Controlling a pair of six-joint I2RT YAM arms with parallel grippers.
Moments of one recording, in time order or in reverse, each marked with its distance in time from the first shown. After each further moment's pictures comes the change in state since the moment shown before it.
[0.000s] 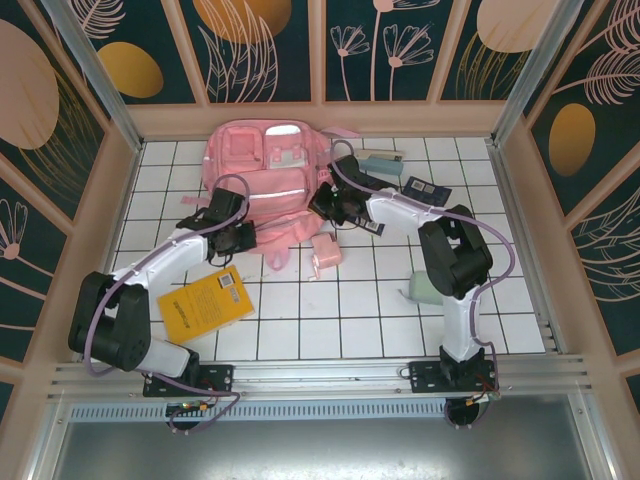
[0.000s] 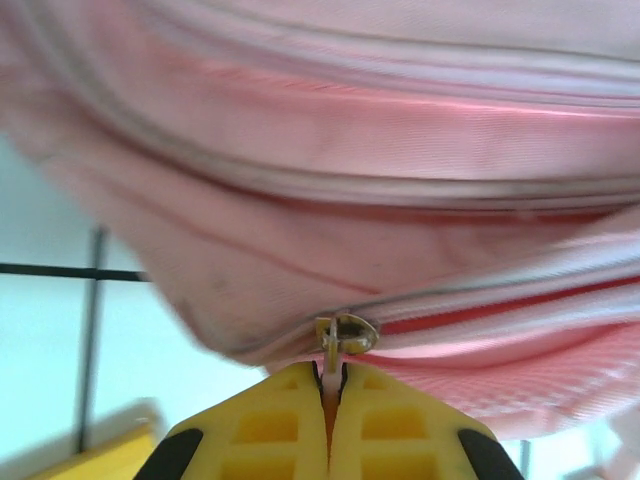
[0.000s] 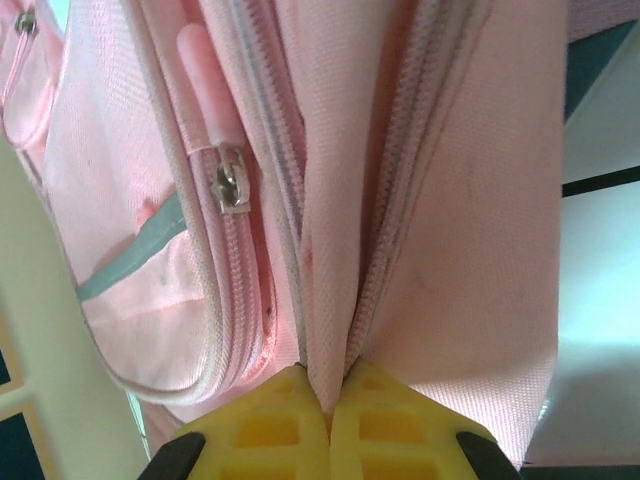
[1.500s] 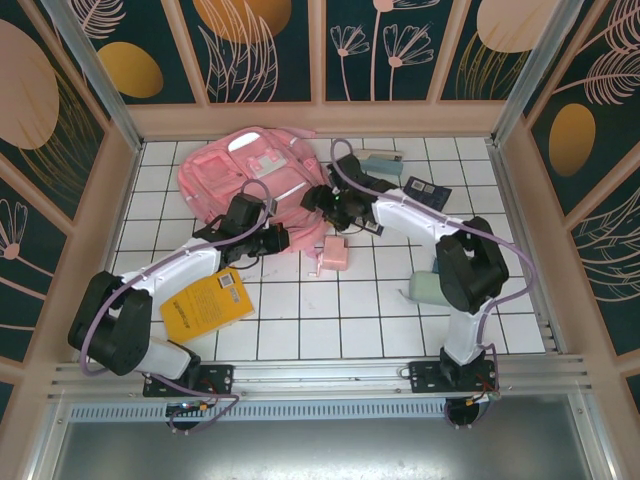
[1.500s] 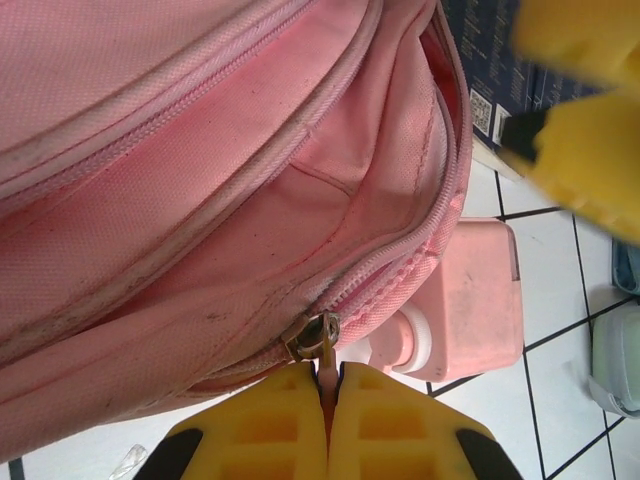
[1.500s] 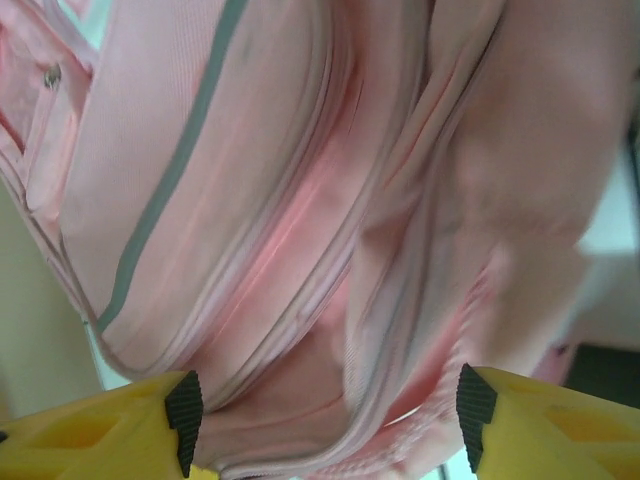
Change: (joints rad) left arm -0.175 -0.005 -0.059 0.290 0.280 -0.081; right arm 0.056 -0.133 -0.031 -0.148 0.042 -0.055
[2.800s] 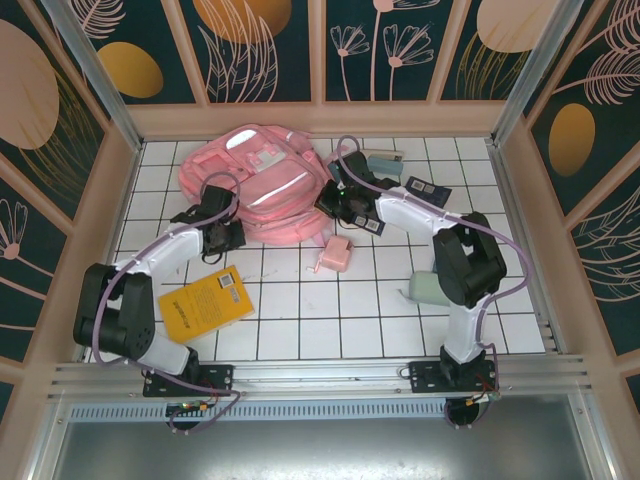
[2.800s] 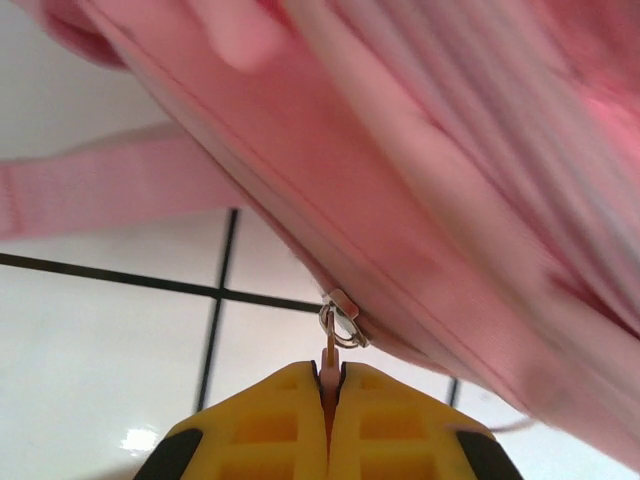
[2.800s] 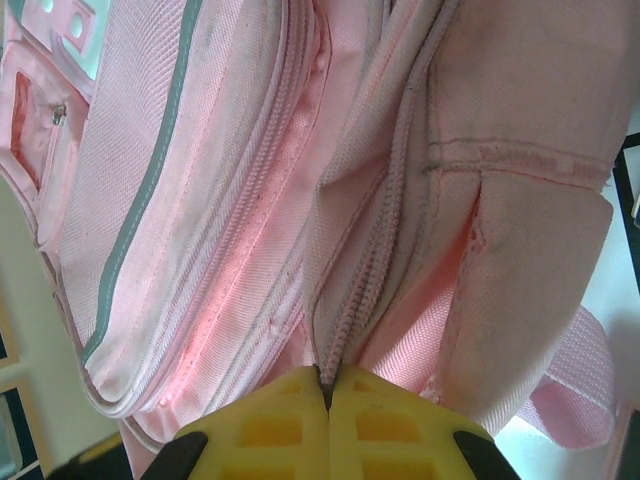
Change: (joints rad) left arm 0.256 0.071 0.082 -0.306 -0.329 0.105; right arm -0.067 0.028 -0.001 0.070 -0.031 -0.006
